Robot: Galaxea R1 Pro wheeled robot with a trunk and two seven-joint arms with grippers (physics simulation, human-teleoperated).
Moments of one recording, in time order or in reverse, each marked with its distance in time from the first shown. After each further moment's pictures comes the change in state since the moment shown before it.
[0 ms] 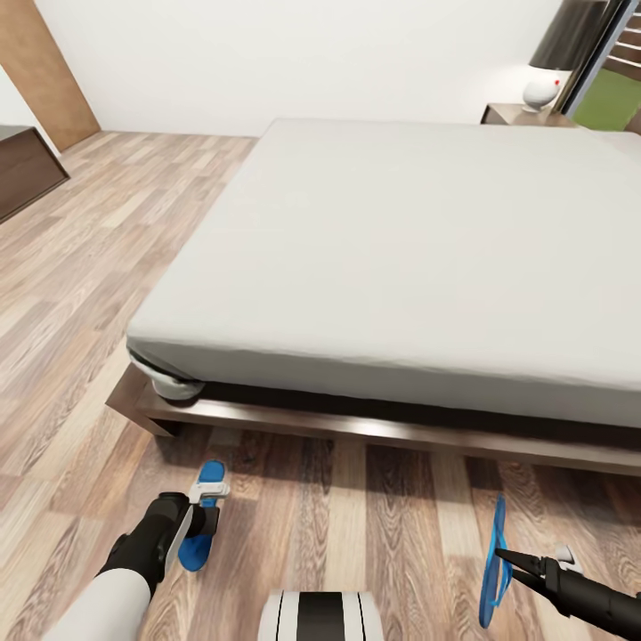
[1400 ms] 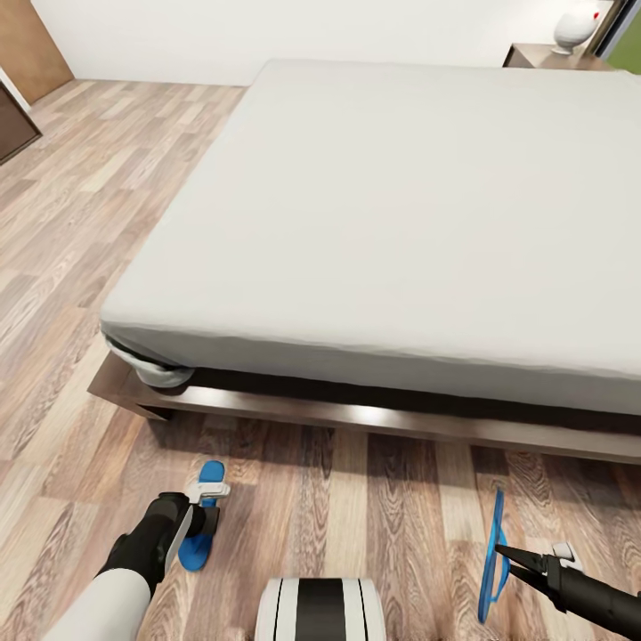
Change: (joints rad) left arm 0.000 0.000 0.000 0.000 0.001 0.001 0.002; right arm 0.000 -0.001 0.000 -0.002 -0.003 0.001 0.073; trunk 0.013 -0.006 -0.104
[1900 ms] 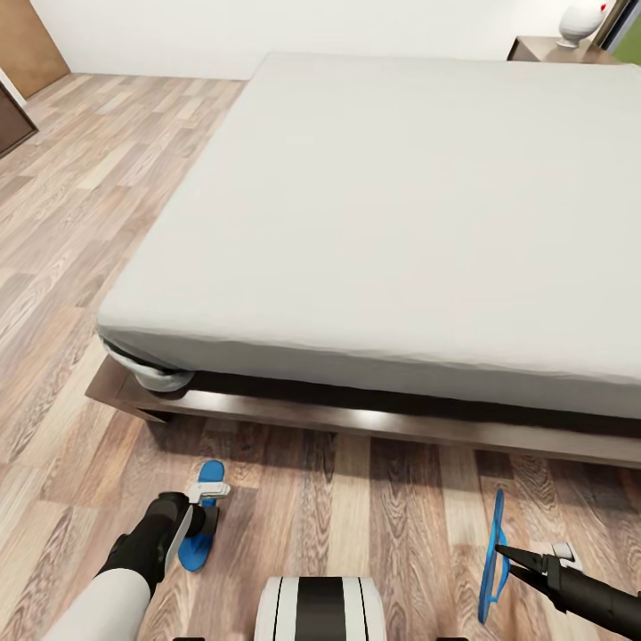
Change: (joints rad) left arm 0.000 0.000 0.002 -0.001 -0.001 -0.001 0.000; right arm 0.000 0.000 0.000 0.000 0.000 0.000 0.000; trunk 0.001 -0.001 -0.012
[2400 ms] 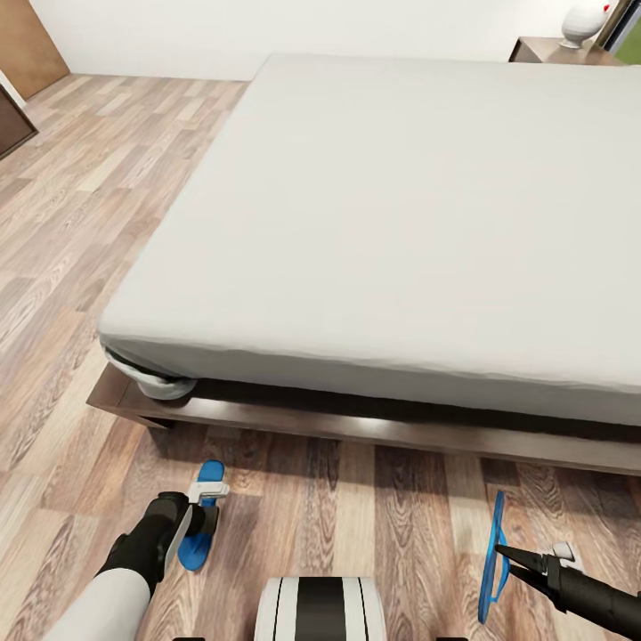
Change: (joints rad) left arm 0.000 0.001 0.001 -0.002 0.001 -0.001 0.001; right arm 0.000 0.000 0.000 0.000 0.000 0.000 0.000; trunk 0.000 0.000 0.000
